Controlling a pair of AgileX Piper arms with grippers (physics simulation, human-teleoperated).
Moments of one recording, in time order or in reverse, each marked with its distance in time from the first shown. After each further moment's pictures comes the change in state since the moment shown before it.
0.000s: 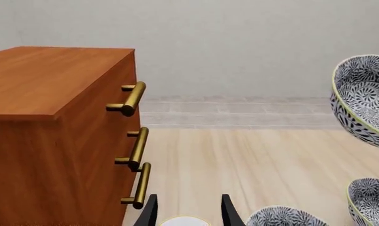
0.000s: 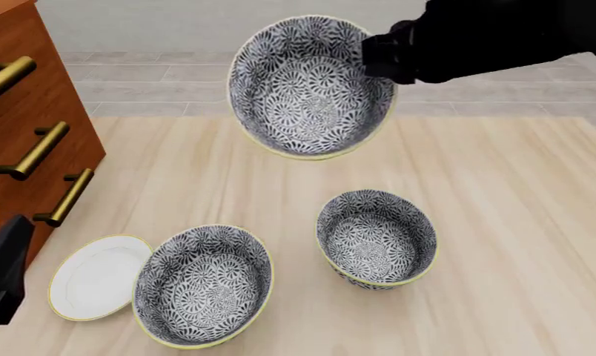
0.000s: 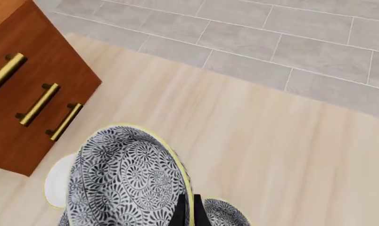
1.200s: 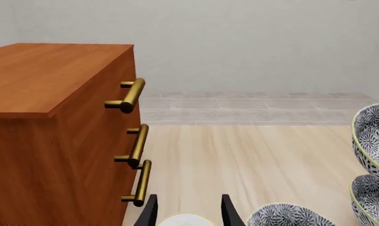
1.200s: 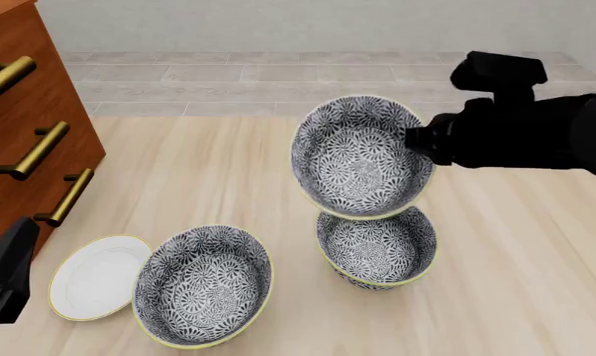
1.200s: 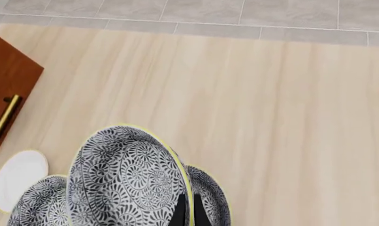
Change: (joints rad) left arm 0.001 0.032 0.013 -0.028 0.009; right arm -0.141 -0.099 0.391 -0.200 0.070
